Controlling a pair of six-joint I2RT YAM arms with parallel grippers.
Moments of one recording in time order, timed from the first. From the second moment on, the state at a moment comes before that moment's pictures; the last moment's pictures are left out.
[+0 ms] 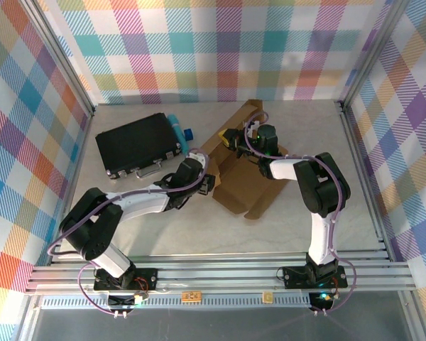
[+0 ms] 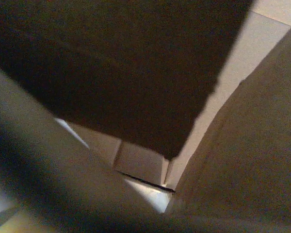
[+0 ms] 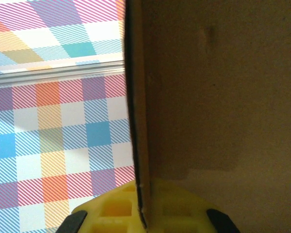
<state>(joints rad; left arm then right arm) -0.70 1.59 0.82 0.10 -0.15 -0.32 0.41 2.00 1.09 0.82 -0.61 1.56</state>
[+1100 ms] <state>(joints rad) -0.78 1.85 1.01 0.10 -0.69 -0.41 0.38 2.03 1.04 0.99 -0.54 1.64</state>
